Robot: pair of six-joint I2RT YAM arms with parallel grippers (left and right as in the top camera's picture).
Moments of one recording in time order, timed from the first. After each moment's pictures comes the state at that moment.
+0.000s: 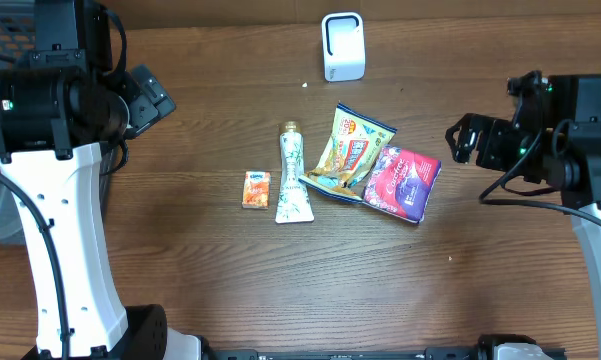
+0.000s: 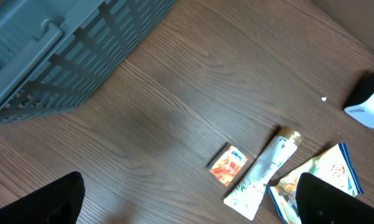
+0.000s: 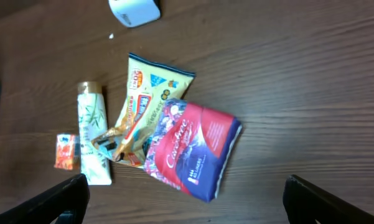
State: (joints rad) left arm 0.03 1.66 2.24 -1.69 -0.18 -0.62; right arm -0.01 1.30 1.38 -1.05 -0.29 0.21
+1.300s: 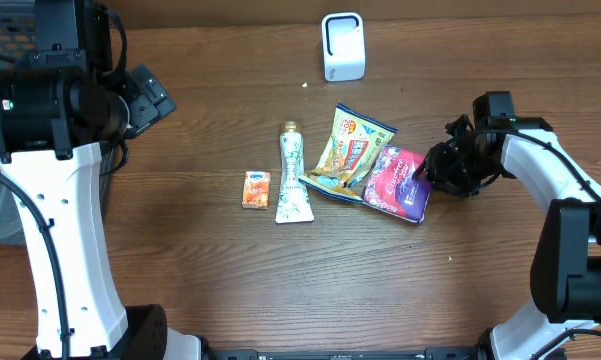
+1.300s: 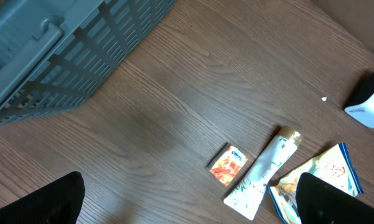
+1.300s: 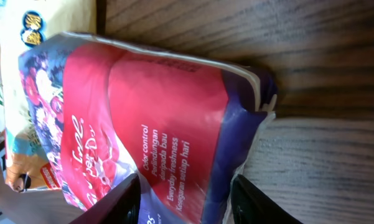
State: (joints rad) left arm 0.03 1.66 2.24 -1.69 -0.18 -0.62; right arm -0.01 1.84 1.19 -0.83 -0.48 0.27
